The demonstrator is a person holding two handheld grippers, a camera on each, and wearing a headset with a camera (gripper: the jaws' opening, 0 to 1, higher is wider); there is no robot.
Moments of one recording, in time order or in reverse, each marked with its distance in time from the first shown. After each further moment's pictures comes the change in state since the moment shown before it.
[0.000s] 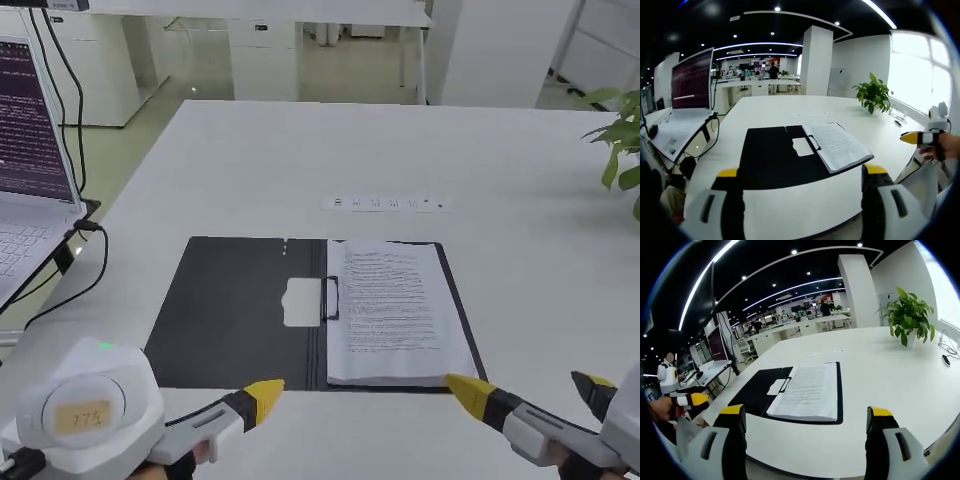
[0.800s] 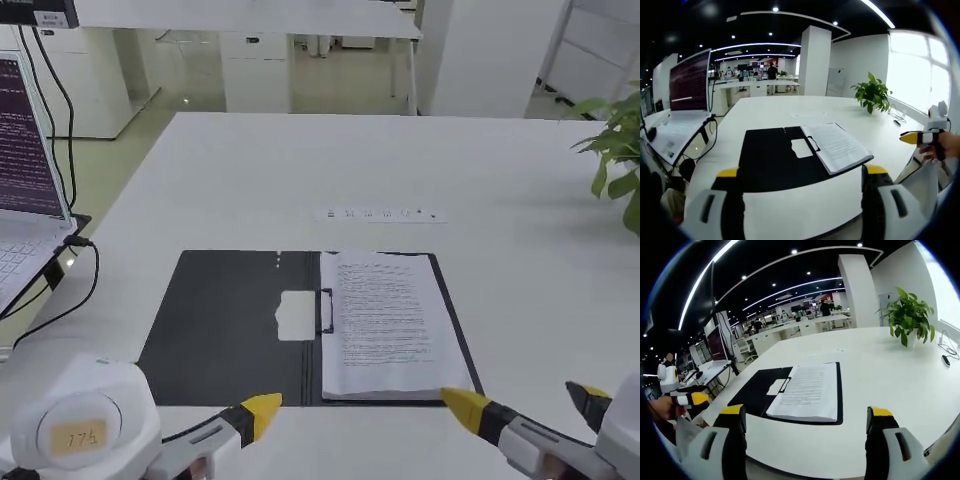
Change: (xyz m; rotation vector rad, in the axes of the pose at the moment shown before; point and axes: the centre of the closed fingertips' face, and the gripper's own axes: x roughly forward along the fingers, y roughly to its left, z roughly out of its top) left arm 0.004 -0.002 0.004 0.012 -0.003 -0.010; right arm 0.001 0.000 0.001 -0.002 0.002 -0.003
